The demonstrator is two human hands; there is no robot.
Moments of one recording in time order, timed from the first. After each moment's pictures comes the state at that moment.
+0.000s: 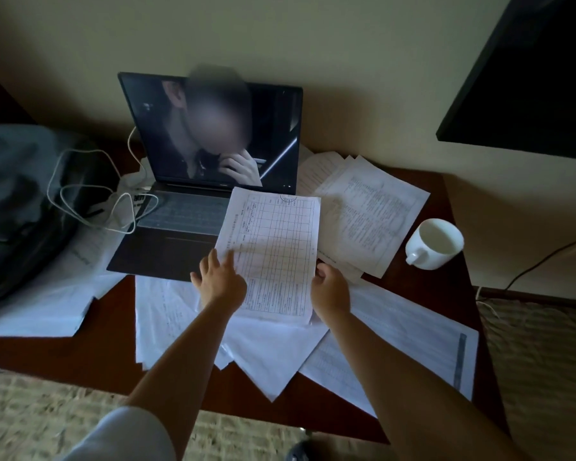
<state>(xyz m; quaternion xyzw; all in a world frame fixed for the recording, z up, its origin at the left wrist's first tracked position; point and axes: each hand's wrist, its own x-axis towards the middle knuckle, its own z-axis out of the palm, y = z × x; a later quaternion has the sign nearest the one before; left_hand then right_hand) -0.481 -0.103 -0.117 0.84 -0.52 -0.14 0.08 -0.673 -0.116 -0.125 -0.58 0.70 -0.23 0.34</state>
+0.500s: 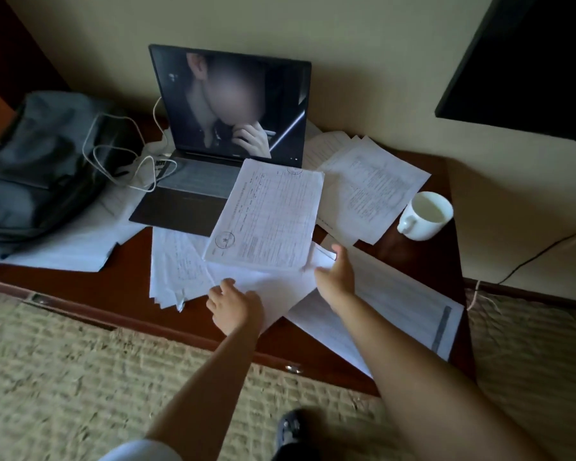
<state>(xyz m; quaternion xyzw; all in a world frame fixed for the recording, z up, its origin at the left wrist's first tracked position) -0.564 0.019 -0.116 0.91 -0.24 -0.22 0.24 -0.707 -0.053 -0.090 -0.49 0.69 -0.26 0.47</state>
